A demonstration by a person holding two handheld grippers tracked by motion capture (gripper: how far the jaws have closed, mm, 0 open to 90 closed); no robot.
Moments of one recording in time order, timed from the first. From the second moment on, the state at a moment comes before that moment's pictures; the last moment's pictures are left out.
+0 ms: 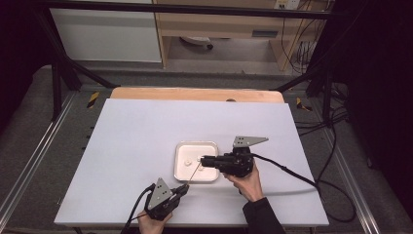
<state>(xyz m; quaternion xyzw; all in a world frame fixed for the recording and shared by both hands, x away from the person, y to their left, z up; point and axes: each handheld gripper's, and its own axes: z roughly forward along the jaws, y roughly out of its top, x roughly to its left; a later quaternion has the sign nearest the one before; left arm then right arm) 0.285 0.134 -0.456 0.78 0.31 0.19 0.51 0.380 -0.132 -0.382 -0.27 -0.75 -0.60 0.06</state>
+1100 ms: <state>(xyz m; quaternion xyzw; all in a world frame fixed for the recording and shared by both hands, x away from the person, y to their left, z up) 0.285 0.132 -0.456 0.78 0.31 0.19 0.51 0.375 -0.131 -0.391 -0.28 -0.75 -0.60 0.07</state>
